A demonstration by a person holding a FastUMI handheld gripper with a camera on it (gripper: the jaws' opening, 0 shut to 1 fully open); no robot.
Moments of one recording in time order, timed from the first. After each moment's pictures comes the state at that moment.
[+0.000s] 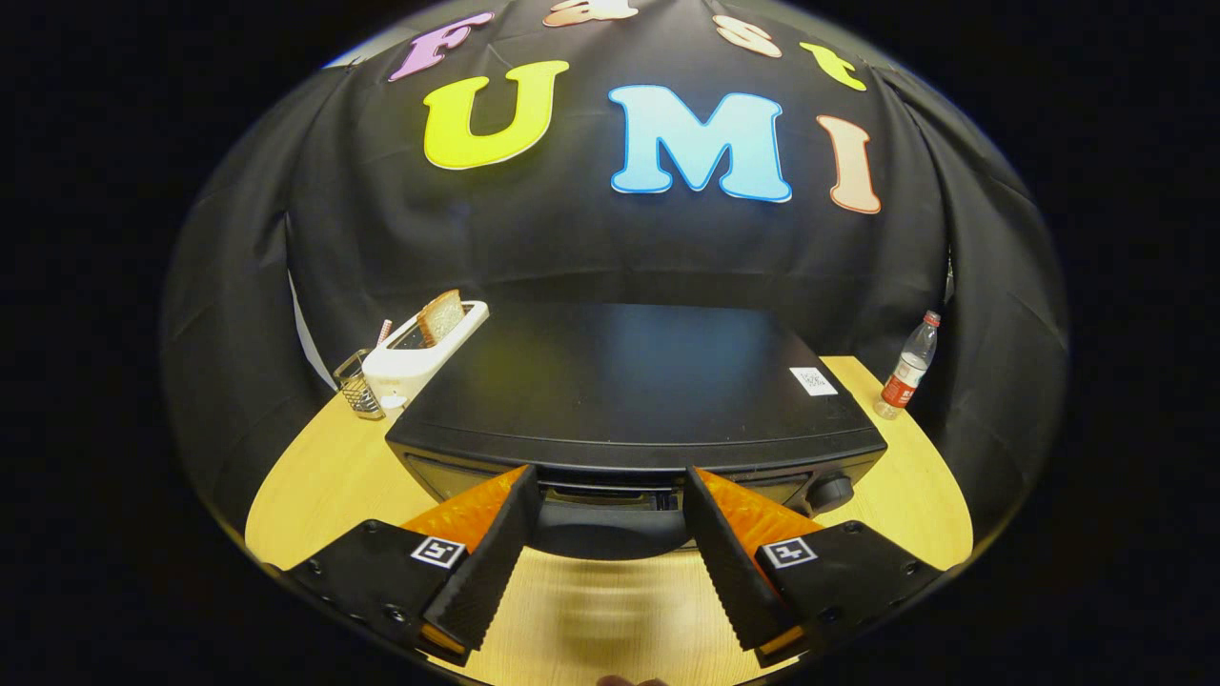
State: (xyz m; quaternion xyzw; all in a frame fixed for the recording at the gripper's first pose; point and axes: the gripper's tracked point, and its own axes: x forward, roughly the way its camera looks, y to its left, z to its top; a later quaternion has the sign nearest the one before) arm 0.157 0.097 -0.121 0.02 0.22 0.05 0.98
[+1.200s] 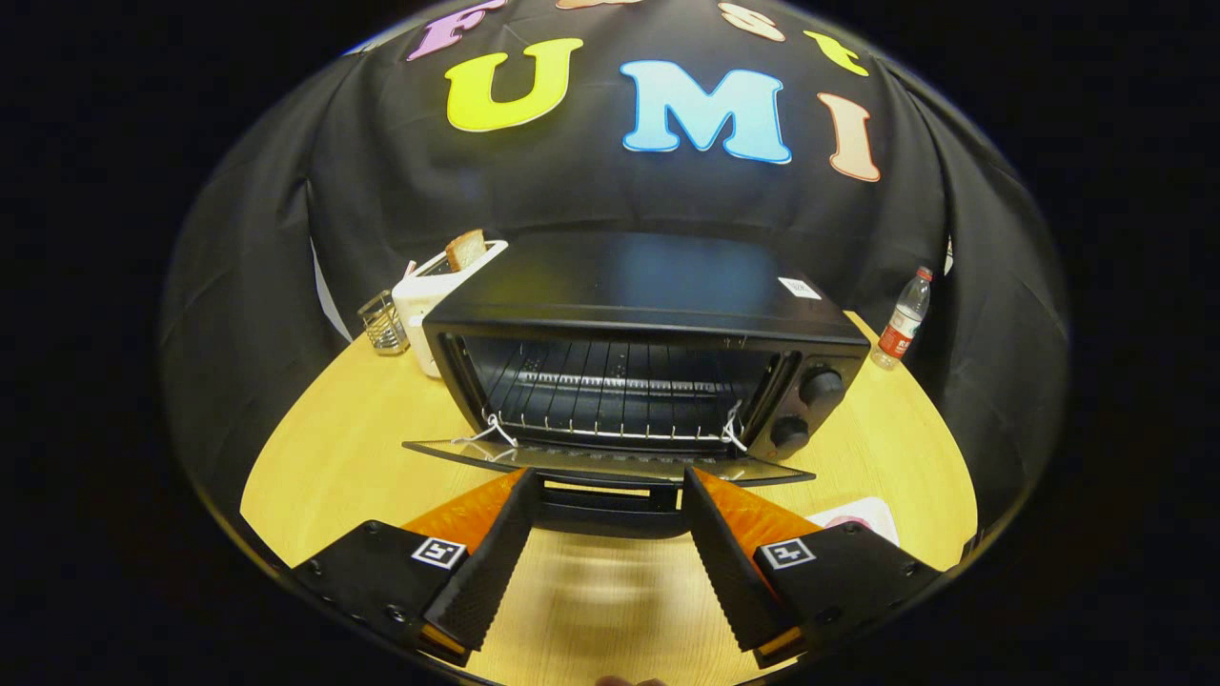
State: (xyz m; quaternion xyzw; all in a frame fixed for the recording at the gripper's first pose) arm 0.075 0.098 -0.175 -0.02 0.29 0.07 0.95
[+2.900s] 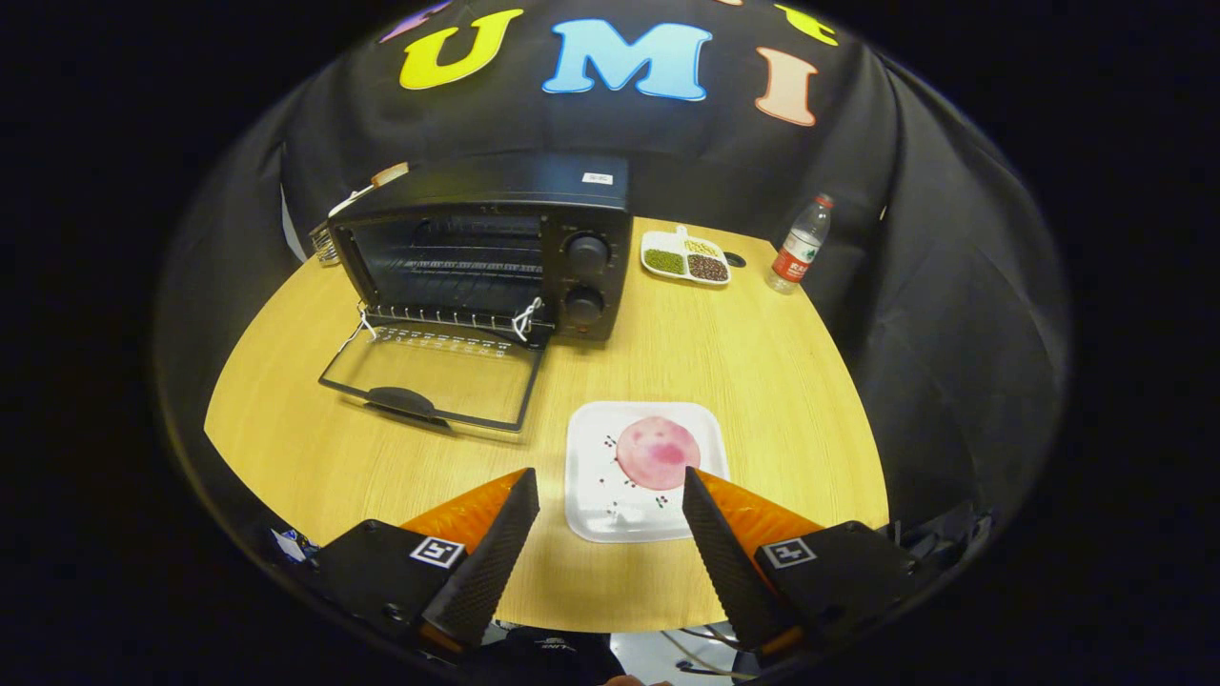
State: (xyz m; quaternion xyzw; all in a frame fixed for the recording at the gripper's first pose) arm -0.004 -0.110 -0.189 -0.02 0.40 0.01 0.92
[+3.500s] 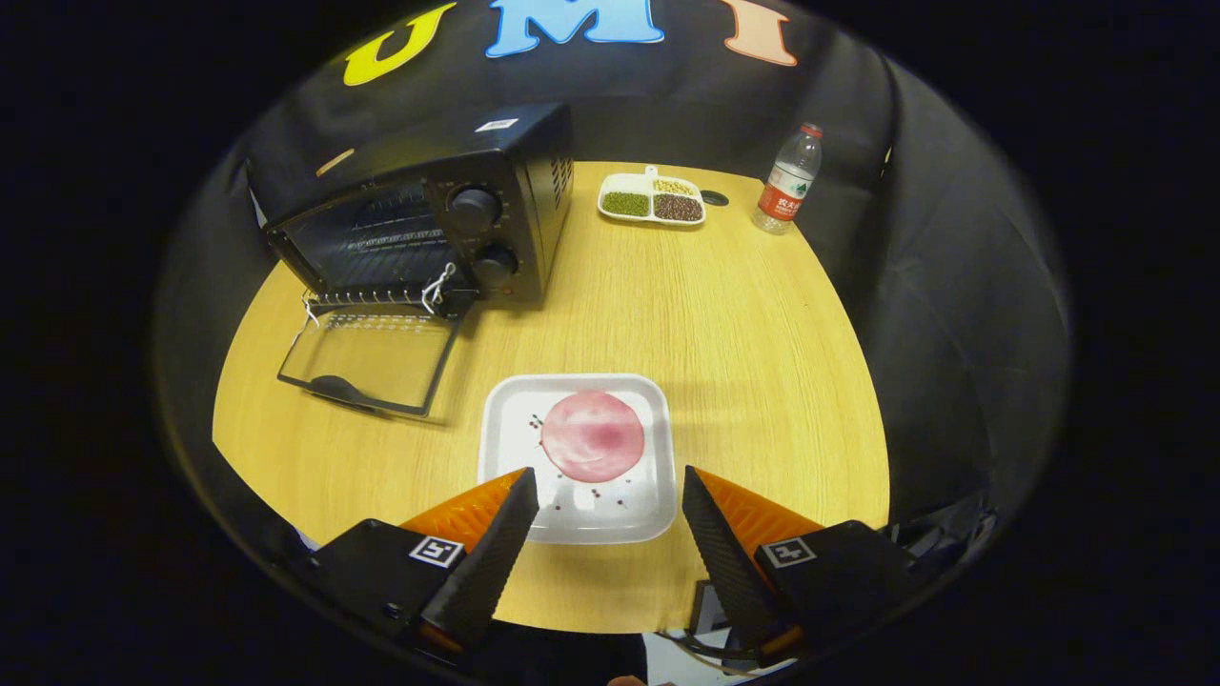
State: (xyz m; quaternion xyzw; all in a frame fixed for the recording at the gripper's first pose) arm 0.025 -0.177 -0.233 -0.01 0.48 0.03 0.88
